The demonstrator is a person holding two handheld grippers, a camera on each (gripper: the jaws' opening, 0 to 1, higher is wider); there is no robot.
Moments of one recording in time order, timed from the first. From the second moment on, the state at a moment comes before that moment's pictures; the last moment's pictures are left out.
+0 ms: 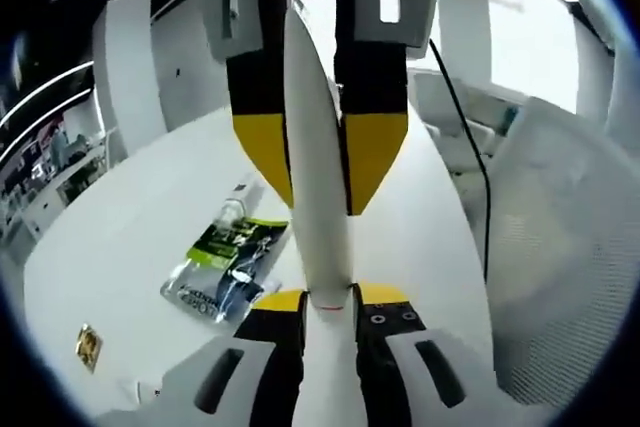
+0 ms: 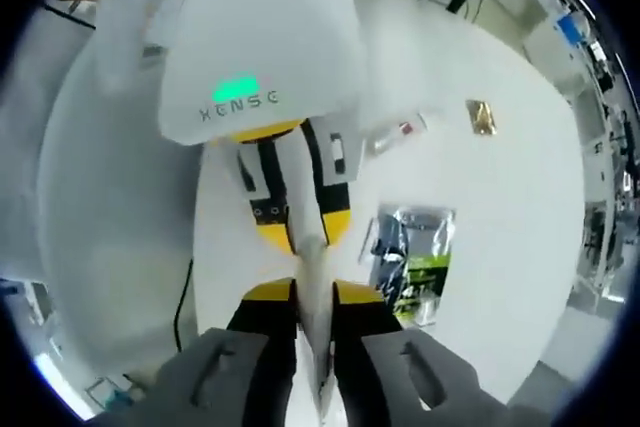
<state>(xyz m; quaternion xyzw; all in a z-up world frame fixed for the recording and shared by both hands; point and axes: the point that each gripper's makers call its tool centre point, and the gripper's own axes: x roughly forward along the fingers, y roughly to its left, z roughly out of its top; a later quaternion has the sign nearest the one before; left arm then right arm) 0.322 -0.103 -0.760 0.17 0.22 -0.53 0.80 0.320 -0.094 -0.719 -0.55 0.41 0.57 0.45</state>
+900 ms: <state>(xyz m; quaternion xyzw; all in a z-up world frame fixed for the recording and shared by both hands) 0.348 -0.124 -0.765 0.16 0.22 -0.52 0.81 0.346 -0.112 -0.714 -0.55 0.42 0.56 0.46</state>
